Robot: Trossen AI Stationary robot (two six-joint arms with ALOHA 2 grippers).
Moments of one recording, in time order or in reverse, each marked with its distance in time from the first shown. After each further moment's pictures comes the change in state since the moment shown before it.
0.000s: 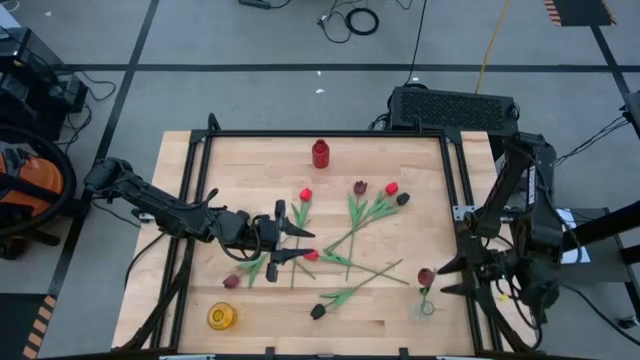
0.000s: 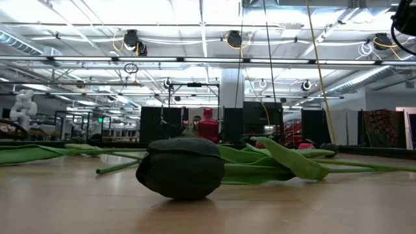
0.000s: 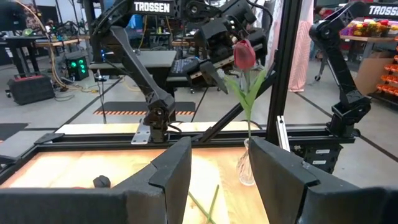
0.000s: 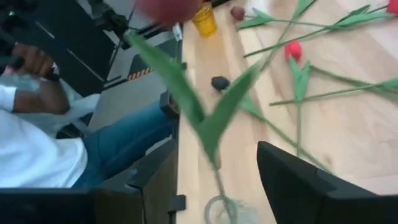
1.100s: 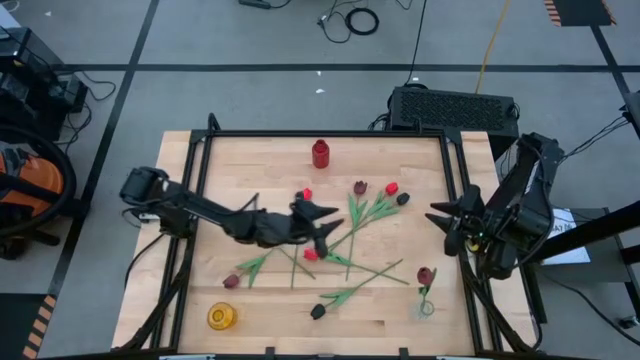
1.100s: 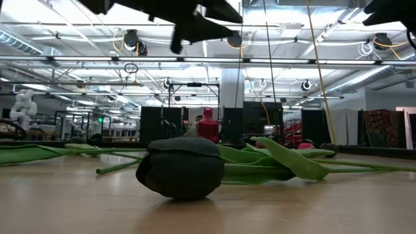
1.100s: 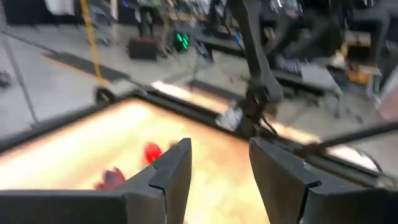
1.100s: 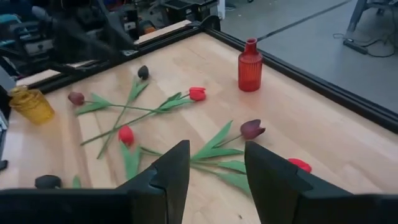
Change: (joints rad) left arm 0.136 0.357 0.135 0.093 -0.276 -0.271; right arm -0.264 -0.052 0.000 -0.666 0.263 0.364
